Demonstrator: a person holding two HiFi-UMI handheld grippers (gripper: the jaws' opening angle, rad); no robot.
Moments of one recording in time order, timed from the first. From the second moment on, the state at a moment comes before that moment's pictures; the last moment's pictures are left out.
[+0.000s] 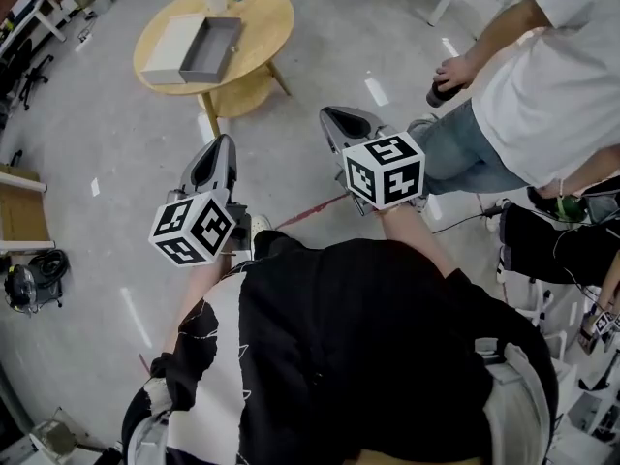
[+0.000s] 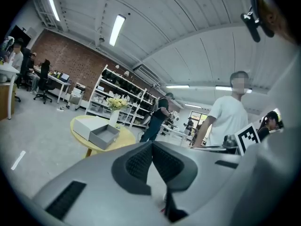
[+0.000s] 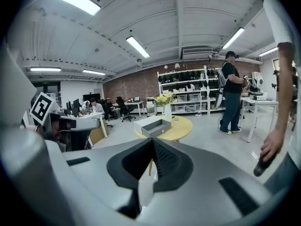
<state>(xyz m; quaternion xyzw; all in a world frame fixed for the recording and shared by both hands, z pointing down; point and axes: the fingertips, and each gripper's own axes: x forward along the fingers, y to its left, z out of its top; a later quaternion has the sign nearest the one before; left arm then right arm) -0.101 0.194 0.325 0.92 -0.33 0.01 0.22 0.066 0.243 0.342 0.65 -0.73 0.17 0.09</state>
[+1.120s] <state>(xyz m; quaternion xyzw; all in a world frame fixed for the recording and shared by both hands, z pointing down) -0.093 -0.038 0.323 0.95 -0.22 0.03 0.21 0.057 0.031 0.346 0.71 -0.68 0.19 0.06</state>
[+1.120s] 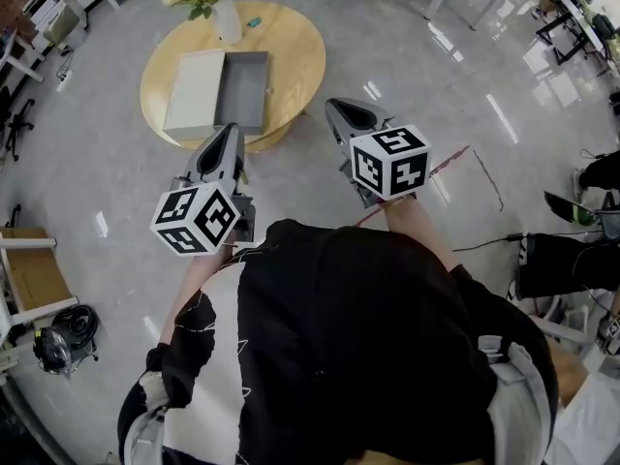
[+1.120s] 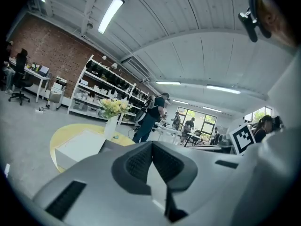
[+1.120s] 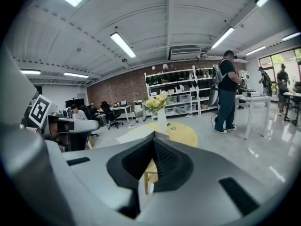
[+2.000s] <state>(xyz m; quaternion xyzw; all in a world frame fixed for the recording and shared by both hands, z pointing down) -0.021 -0.114 0.365 0.92 -0.29 0.05 0.25 0.141 -0.052 0.399 0.66 -0.70 0.24 0.10</state>
